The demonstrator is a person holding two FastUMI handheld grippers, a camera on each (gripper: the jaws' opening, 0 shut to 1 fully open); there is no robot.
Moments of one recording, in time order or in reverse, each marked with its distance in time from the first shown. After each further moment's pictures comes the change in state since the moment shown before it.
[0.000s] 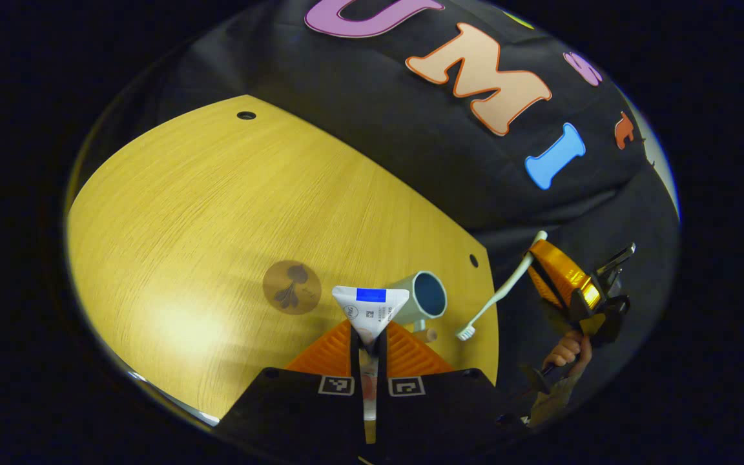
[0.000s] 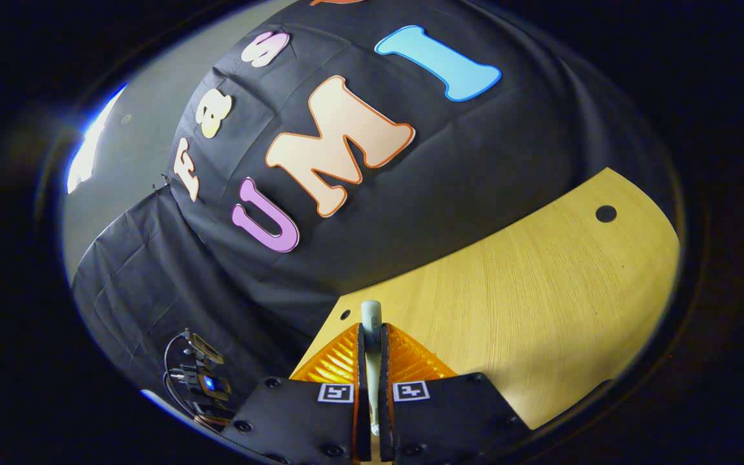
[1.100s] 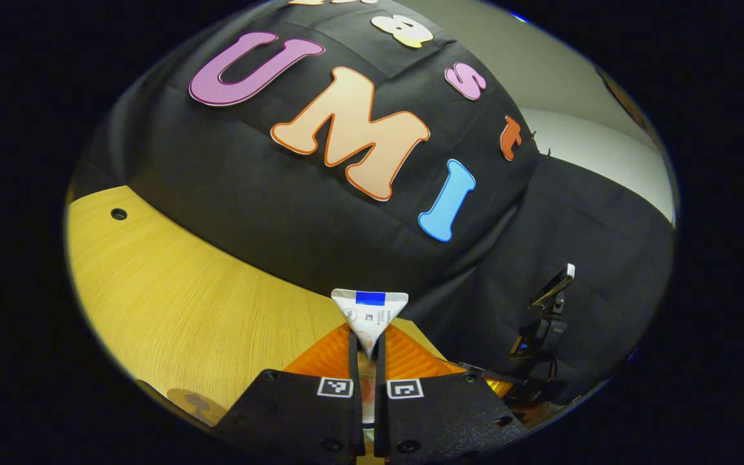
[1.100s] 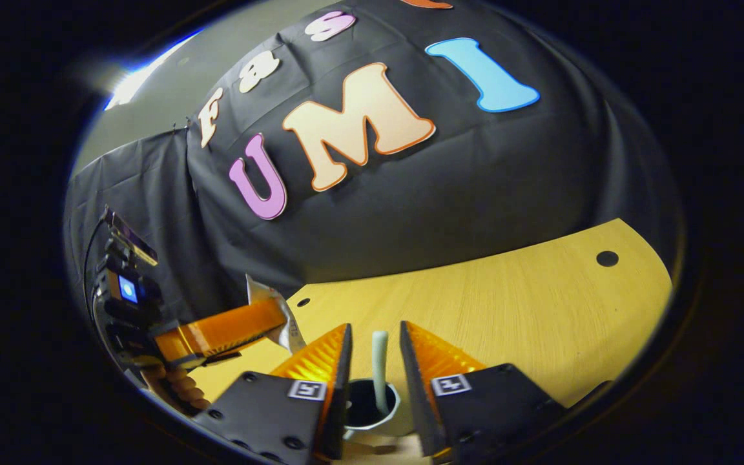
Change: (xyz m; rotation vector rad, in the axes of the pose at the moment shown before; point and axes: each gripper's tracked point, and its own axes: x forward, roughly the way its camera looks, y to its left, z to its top) left arm 0.074 -0.112 0.065 0.300 -0.420 -0.437; right arm 0.021 -0.056 -0.040 -0.260 -0.057 -0.038
